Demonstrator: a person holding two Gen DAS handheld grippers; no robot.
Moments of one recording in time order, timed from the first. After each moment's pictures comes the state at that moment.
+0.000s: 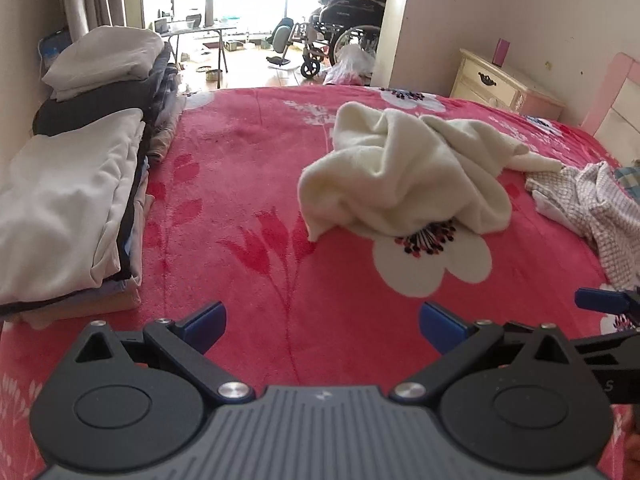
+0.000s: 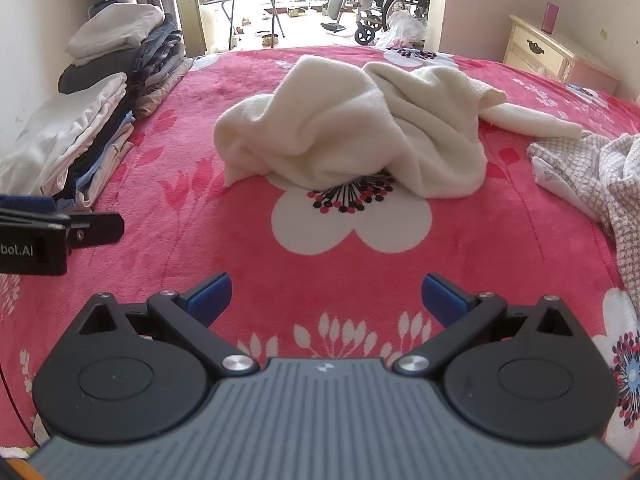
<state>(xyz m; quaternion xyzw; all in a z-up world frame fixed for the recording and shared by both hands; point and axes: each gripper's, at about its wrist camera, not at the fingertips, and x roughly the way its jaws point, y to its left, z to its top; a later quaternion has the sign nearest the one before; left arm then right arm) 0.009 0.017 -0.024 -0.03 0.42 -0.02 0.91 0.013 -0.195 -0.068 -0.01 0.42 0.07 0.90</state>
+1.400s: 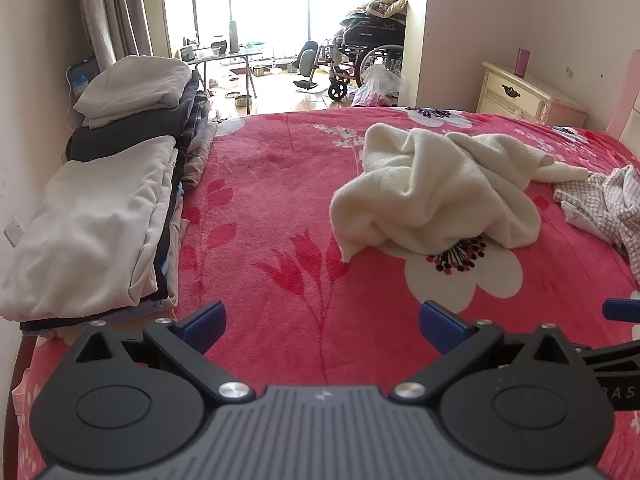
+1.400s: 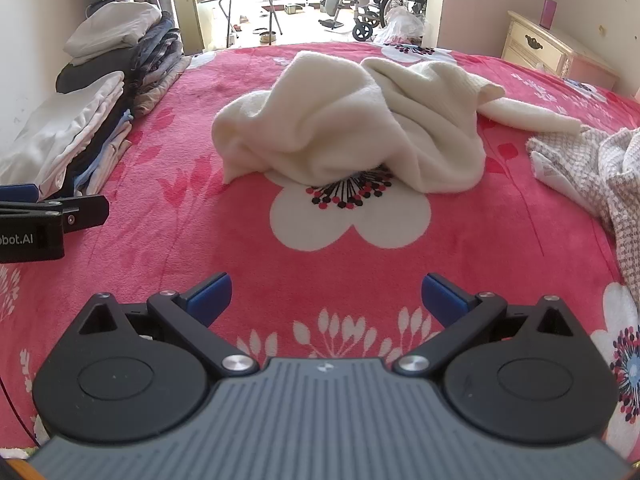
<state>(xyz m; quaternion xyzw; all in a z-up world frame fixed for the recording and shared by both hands) 0.004 0.013 -0.016 0.00 0.39 0.02 0.92 0.013 -0.193 -0.074 -0.01 0.43 0.07 0.90</state>
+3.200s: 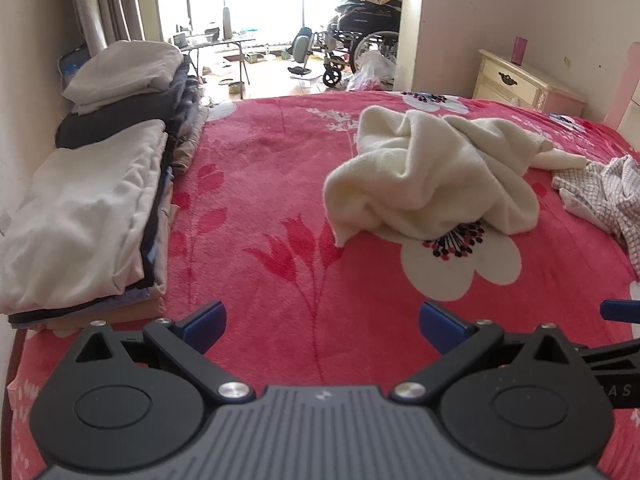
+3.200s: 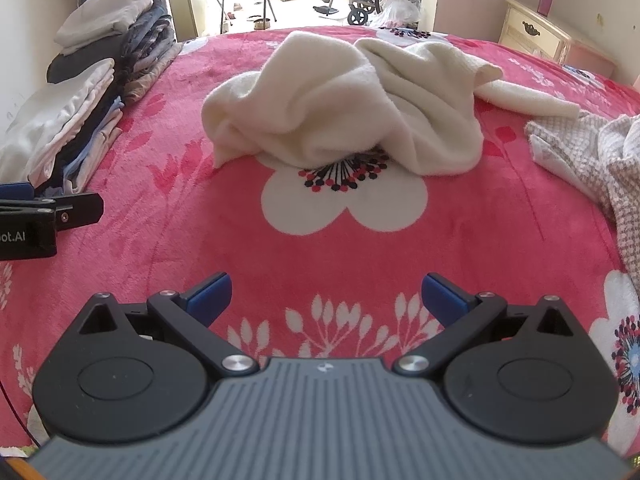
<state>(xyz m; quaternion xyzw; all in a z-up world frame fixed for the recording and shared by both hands) 0.011 0.011 -0.031 0.00 0.42 0.01 0.91 0.017 -0.196 -0.087 -0.01 0.45 0.06 0.89</state>
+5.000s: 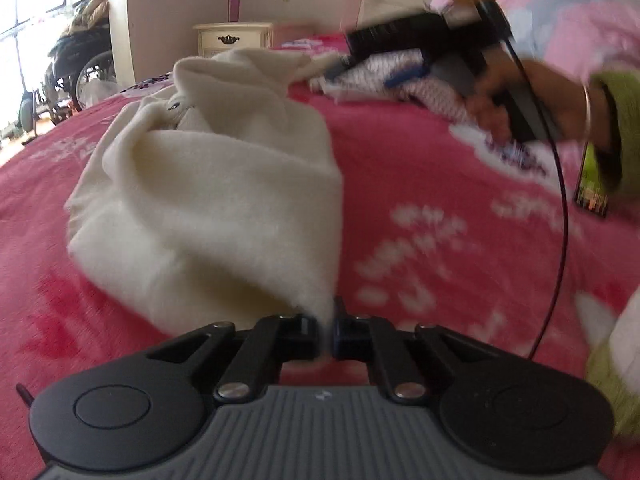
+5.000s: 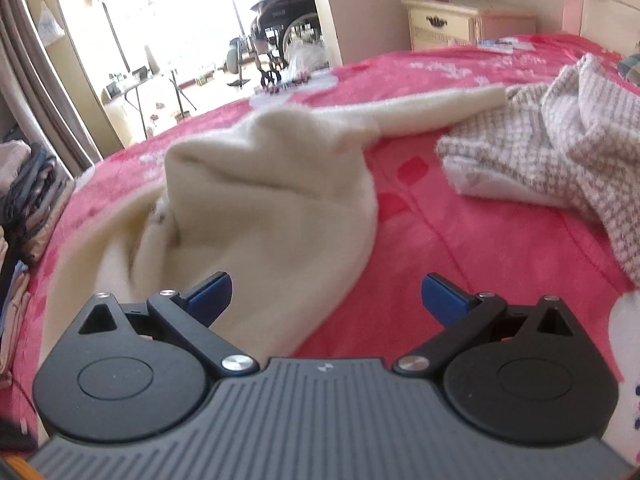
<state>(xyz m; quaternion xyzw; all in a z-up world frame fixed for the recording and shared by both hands) 0.029 -0.014 -0.141 0.15 0.38 -0.39 0.83 0.128 -0.342 -0.125 0.13 0.35 -0.03 0.93</state>
